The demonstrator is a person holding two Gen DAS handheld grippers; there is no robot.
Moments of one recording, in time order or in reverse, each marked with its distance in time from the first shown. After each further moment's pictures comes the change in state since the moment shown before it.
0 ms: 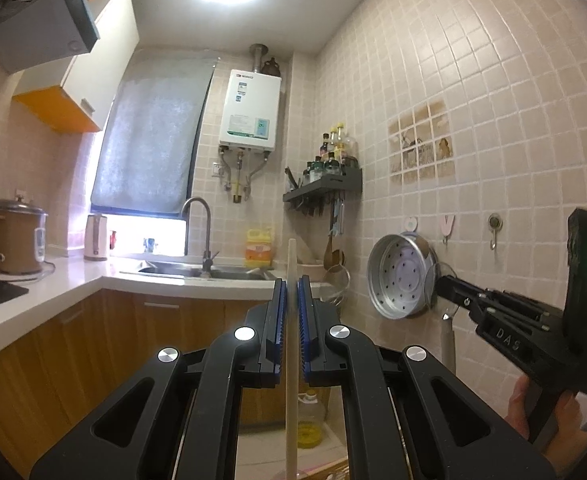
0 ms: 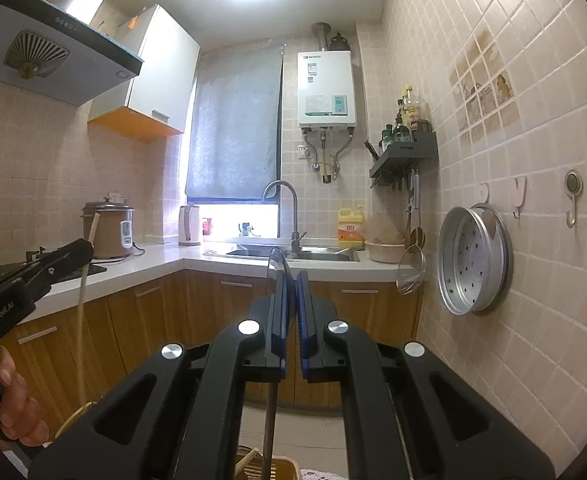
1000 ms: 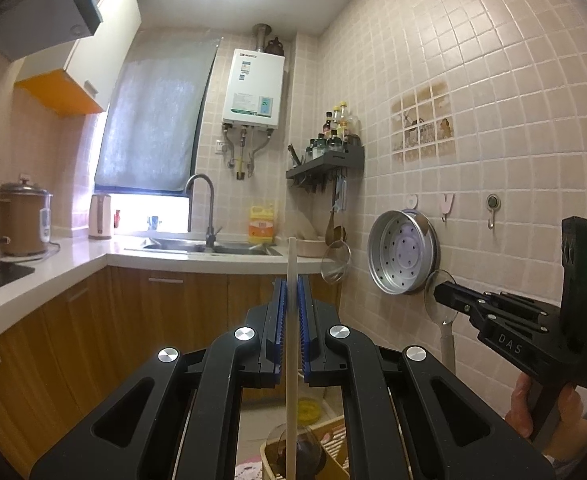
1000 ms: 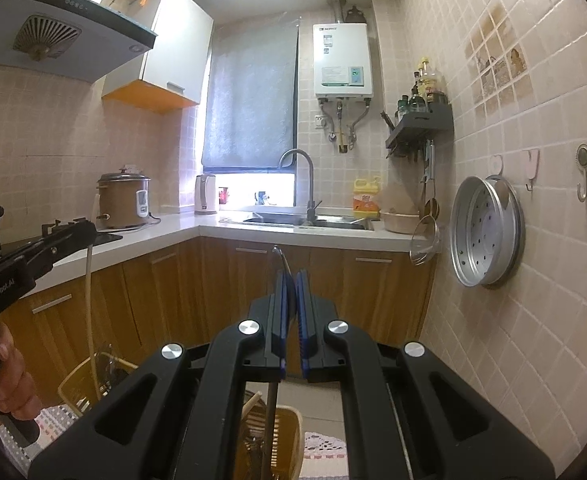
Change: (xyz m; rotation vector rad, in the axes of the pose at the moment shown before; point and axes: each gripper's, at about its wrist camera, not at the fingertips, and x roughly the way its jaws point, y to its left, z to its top) left arm -0.020 0.005 -0.014 -0.021 0.082 0.004; right arm -0.010 -0.004 -0.022 -0.002 0.113 0.084
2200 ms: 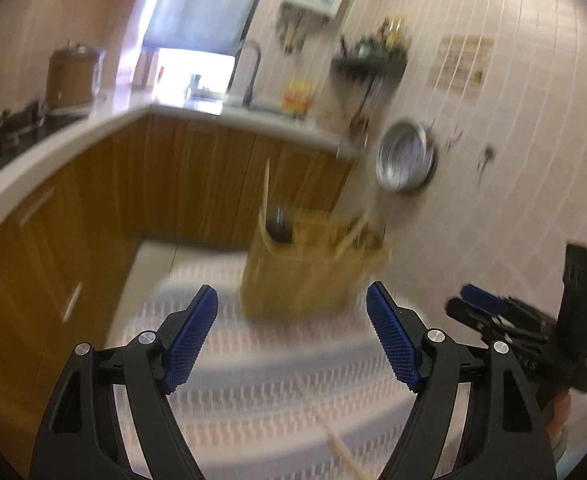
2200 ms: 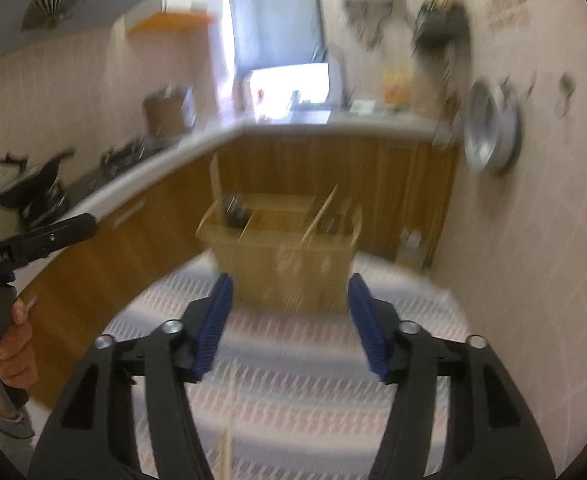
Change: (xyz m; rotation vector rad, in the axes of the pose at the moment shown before) left arm -0.156 -0.018 -0.006 -0.271 0.539 0.088; right arm -0.143 0.047 -0.030 0.064 0.553 0.159
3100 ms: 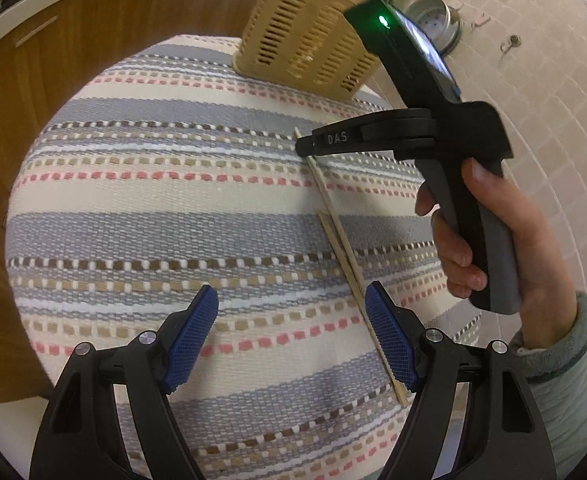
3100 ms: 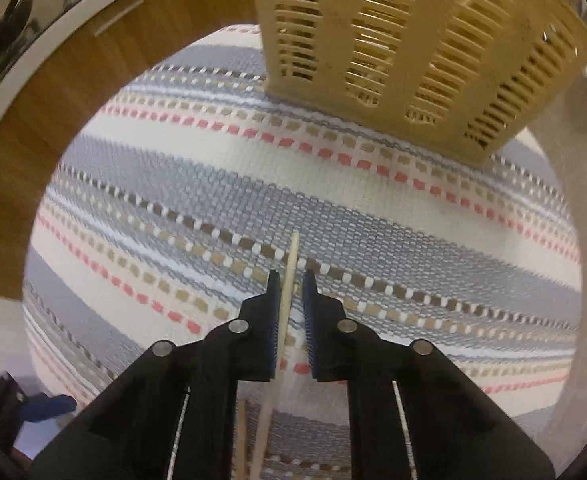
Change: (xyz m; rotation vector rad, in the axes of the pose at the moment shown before) left arm 0.011 -0.005 -0.179 -0.127 0.413 -0.038; right arm 0.183 0.071 -0.073 -0.172 0.555 -0.018
